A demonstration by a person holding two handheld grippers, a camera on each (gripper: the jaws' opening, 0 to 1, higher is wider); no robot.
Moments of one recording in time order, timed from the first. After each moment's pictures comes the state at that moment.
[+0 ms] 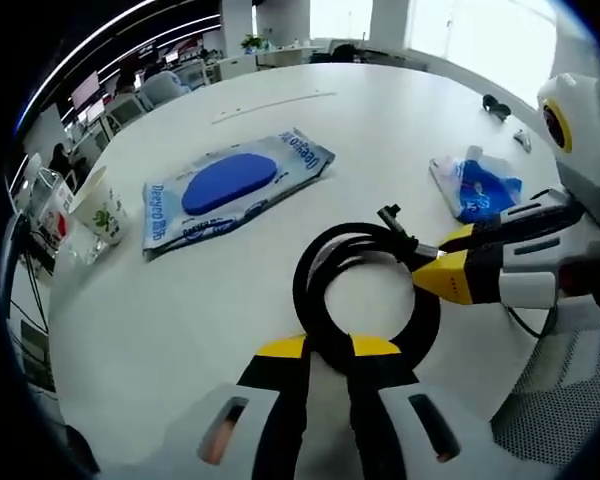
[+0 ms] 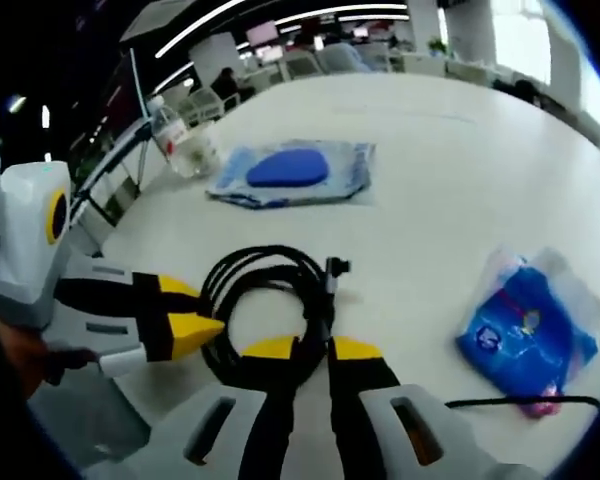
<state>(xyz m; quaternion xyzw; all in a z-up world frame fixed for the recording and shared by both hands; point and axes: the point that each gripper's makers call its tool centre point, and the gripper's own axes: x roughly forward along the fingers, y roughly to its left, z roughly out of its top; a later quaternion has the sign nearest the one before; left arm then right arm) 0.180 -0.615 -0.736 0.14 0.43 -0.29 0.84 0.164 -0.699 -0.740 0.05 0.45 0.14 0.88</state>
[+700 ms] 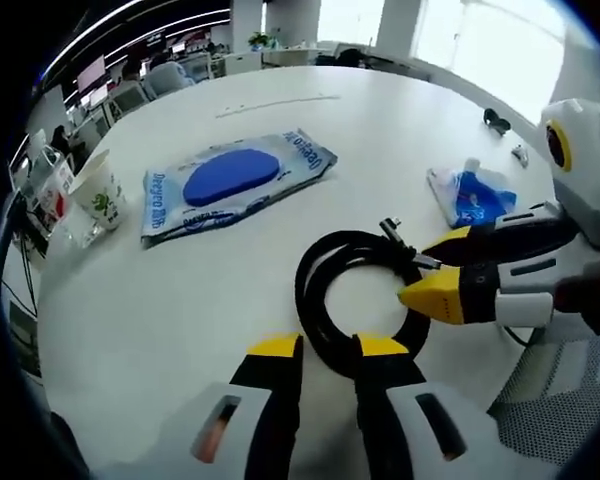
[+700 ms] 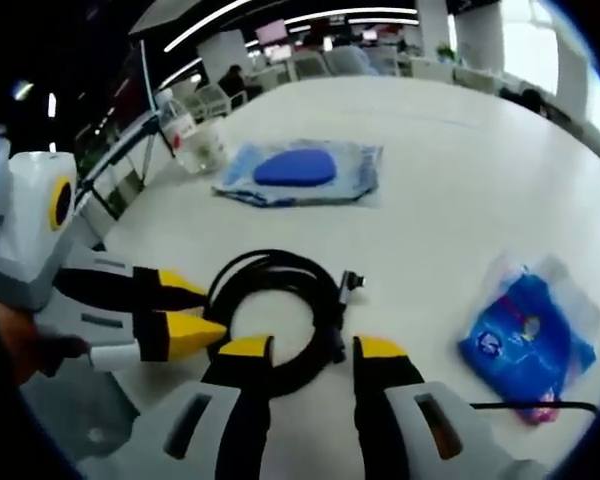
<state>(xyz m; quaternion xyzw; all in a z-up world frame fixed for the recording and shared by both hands) 0.178 -0.612 -0.730 0.09 0.44 -0.29 0.84 0.169 -0.694 -0.732 0.05 0.43 0.15 0.89</state>
